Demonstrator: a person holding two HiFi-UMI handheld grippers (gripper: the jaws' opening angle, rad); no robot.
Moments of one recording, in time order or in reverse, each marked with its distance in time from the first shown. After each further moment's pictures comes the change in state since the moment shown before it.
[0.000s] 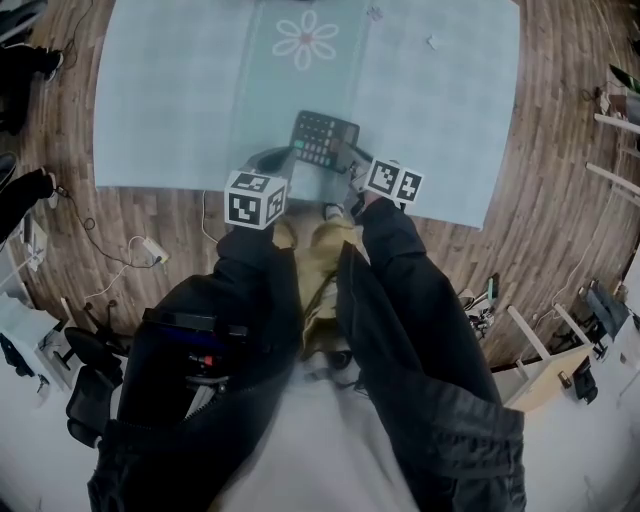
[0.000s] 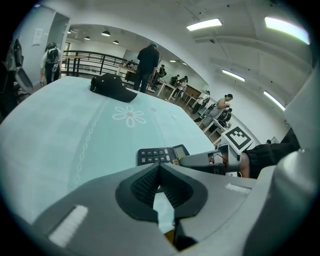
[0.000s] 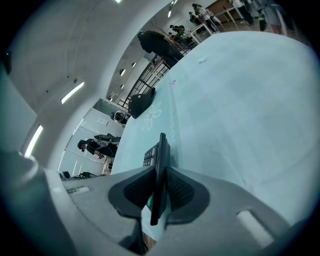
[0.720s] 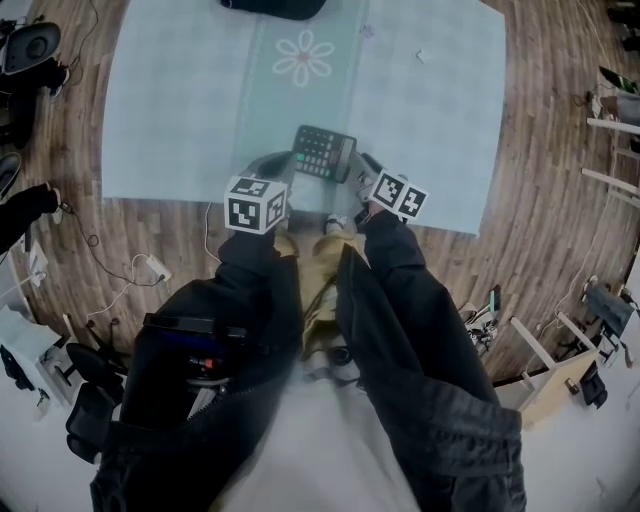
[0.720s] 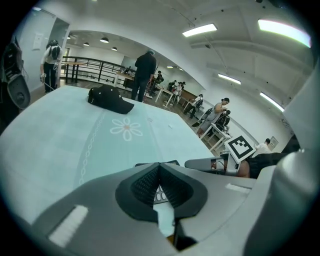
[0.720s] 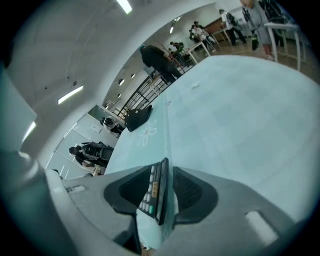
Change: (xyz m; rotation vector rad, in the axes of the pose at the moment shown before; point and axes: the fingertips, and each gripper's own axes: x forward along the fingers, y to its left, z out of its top) left arm -0.010 -0.008 0.031 0.028 -0.067 -0.010; right arm -0.030 -0.015 0.028 -0.027 -0.158 -0.101
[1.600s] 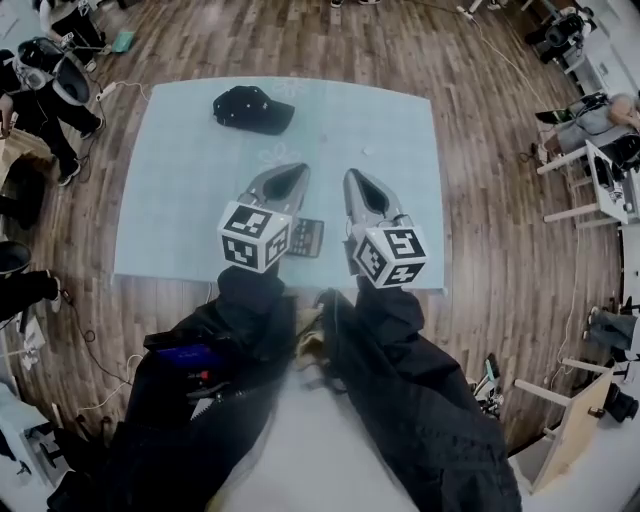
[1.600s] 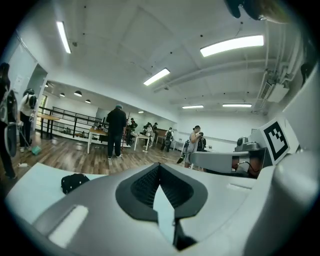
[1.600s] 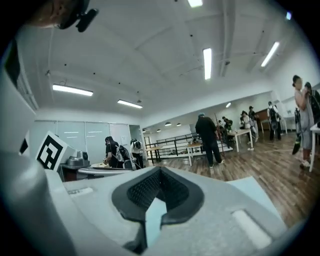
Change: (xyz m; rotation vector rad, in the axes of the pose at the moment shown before) left arm -0.110 -0.144 0.228 0.332 -0.519 -0.172; right arm -0.201 0.257 0.177 -0.715 -0.615 0.130
